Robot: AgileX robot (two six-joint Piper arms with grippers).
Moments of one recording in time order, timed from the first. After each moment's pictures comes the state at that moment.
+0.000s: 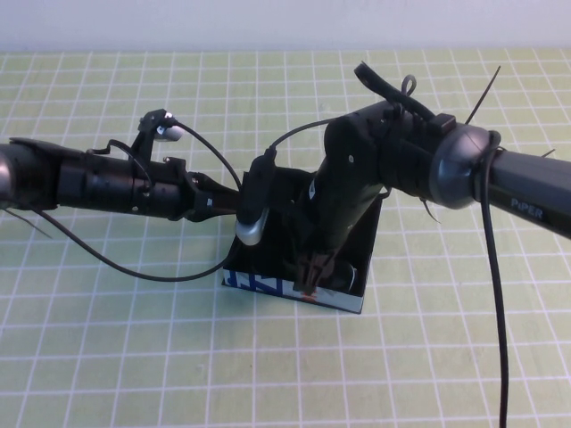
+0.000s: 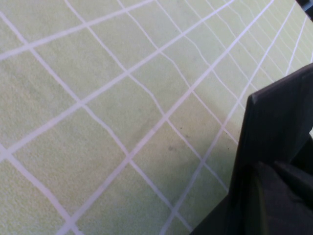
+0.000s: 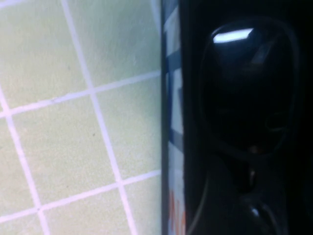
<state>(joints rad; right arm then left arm) 0.68 2.07 -1.67 0.13 0.86 -0.74 -0.10 2.11 -1.33 -1.40 1.06 1.47</state>
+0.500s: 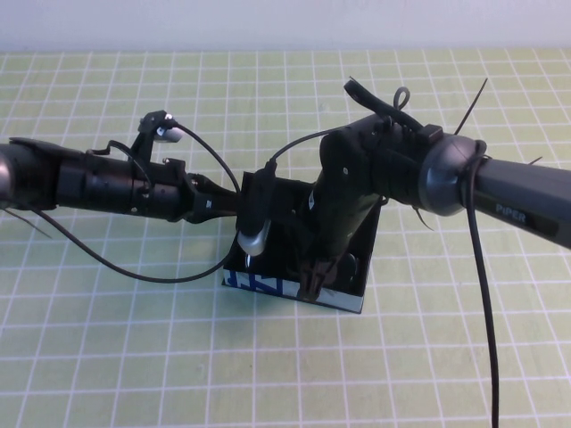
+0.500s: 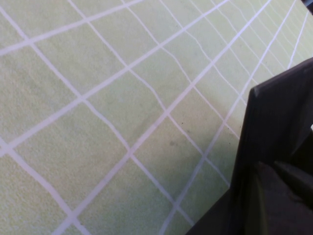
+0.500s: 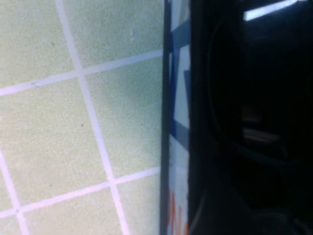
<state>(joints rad) 0.68 2.11 -1.67 0.10 0.86 -0.74 -0.10 2.11 -1.33 -1.39 1.06 1.47</state>
